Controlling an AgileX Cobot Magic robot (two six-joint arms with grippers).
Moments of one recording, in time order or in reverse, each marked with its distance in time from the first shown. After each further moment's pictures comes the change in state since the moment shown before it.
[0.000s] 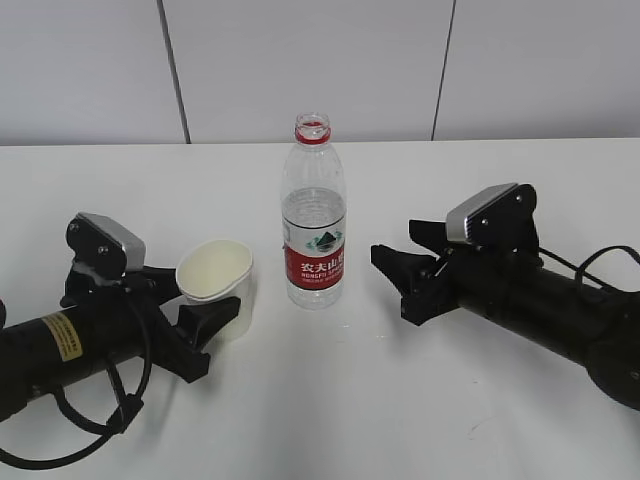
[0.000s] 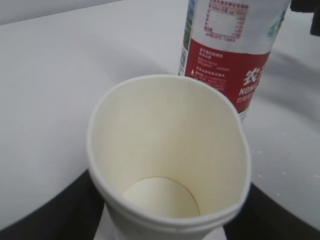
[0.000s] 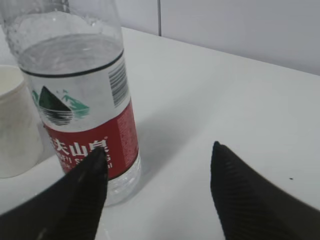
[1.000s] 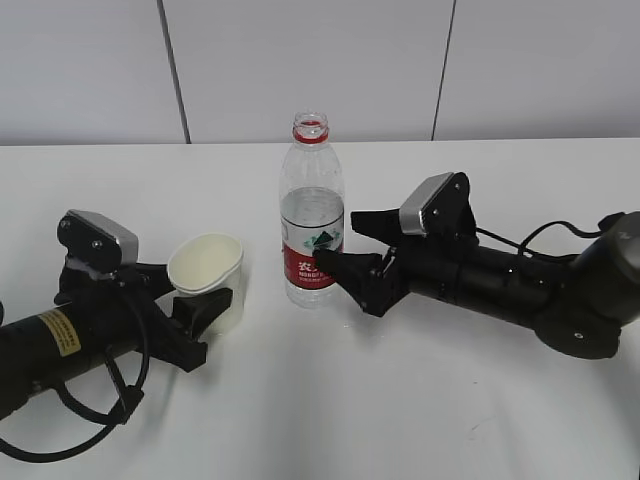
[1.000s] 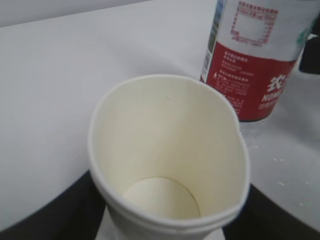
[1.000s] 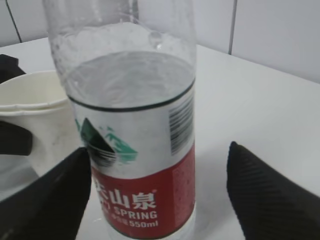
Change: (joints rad) left arm 0.000 0.000 0.000 -0.064 0.000 -0.002; right arm 0.000 0.149 -0.249 -0.293 -0.011 0.140
